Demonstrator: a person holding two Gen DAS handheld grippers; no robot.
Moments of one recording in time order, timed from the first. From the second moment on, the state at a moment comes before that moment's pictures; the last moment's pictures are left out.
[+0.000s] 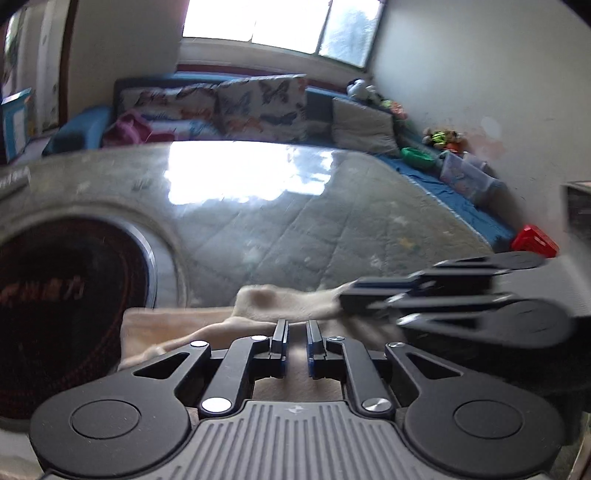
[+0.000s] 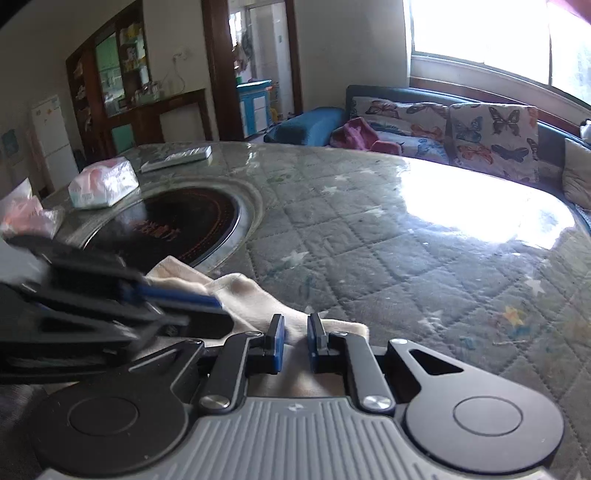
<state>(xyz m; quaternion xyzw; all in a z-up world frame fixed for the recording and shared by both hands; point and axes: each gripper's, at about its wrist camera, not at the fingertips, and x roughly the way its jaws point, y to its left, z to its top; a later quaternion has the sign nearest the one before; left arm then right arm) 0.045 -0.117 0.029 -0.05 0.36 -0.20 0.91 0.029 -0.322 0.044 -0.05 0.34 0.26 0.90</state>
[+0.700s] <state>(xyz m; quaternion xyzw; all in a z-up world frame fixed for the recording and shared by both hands) 0.041 -0.120 0.023 -0.04 0.35 -0.19 0.92 -0.022 -0.414 0.053 -0.02 0.32 0.17 0.93</state>
